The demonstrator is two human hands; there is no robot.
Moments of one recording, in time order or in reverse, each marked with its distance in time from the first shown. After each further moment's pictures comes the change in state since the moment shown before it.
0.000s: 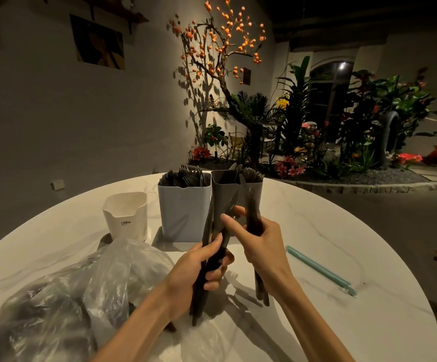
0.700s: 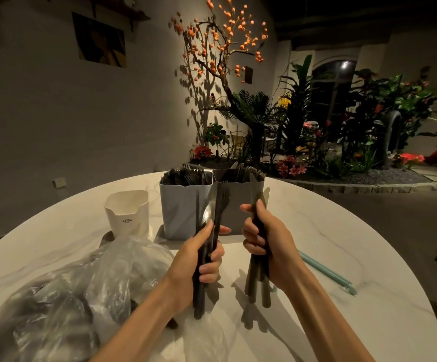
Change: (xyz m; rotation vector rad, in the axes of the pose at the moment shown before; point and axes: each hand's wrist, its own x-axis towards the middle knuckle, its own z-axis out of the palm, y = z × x) left_hand 0.007 0.002 -0.002 -0.152 0.094 0.049; right_hand 0.013 -0.005 -0.018 0.542 -0.180 0.357
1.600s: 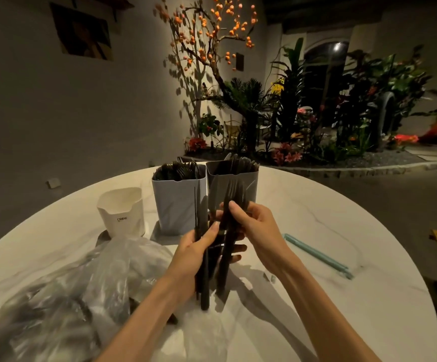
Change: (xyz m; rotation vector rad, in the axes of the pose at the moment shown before) left_hand -0.002 0.000 0.016 0.194 0.125 0.066; right_hand 0.010 0.010 0.002 -0.428 0.040 -0.158
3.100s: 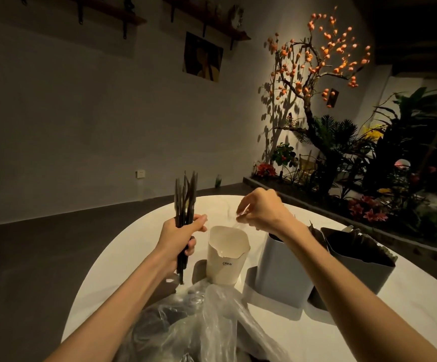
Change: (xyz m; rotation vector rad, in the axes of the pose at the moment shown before) left_hand 0.027 0.124 -0.233 0.032 0.585 0.200; right_hand 0.181 -0.067 0.207 -1.142 -0.371 -0.315
